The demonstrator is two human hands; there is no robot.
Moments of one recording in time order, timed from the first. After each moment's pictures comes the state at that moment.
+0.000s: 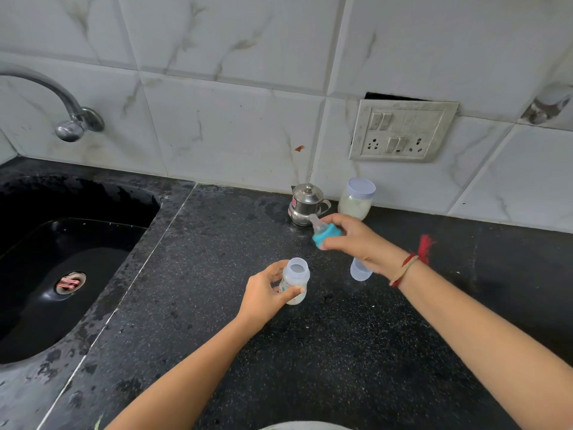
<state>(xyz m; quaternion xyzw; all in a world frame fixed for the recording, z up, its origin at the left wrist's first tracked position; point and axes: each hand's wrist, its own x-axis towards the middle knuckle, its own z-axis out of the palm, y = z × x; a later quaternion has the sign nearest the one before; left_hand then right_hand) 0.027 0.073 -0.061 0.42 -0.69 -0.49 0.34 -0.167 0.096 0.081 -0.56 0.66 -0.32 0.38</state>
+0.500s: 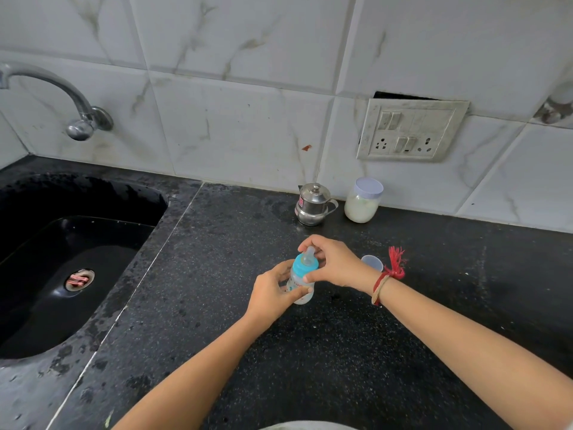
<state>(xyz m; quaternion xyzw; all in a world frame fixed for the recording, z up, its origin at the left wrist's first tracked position) 0.027 0.072 -0.061 0.42 -0.70 -0.47 0.33 -0.136 0.095 0.043 -0.66 0.65 -0.20 0.33</state>
